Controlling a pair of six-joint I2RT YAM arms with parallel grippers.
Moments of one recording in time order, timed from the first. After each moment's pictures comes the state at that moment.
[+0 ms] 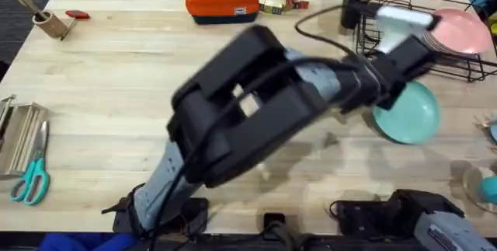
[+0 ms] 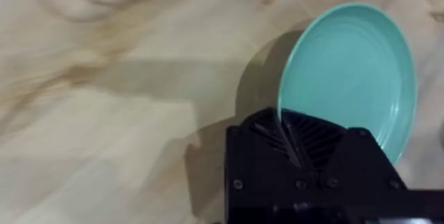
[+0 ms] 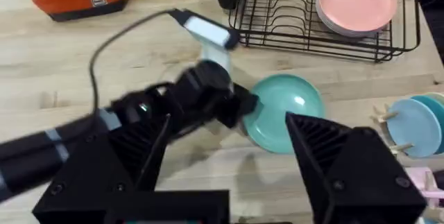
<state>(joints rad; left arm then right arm) -1.05 2.23 1.65 -0.17 -0.02 -0.45 -0.14 0.88 1.81 -1.56 -0.08 0.03</state>
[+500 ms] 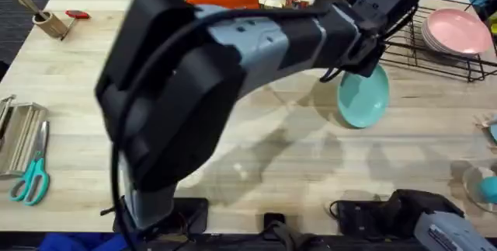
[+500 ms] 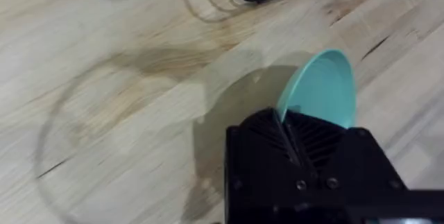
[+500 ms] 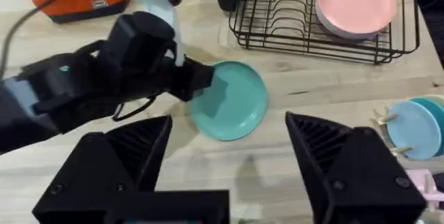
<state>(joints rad) -0.92 2.04 1.65 -0.45 -0.03 -0.39 -0.14 0.88 1.81 -1.55 -0.08 0.03</state>
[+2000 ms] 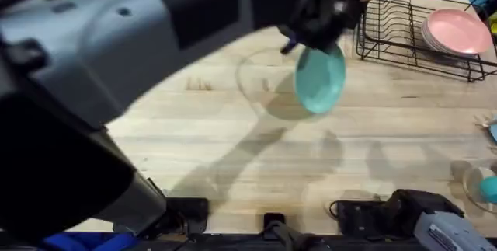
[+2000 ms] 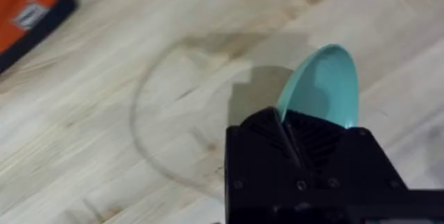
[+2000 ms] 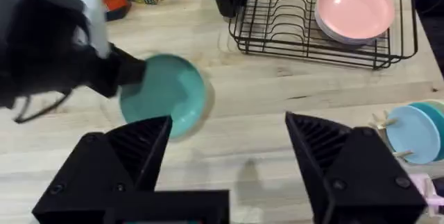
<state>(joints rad) -0.79 1.80 1.65 -0.81 -0.12 -0.20 -0.14 0.88 1.81 -1.53 -0.08 0.03</state>
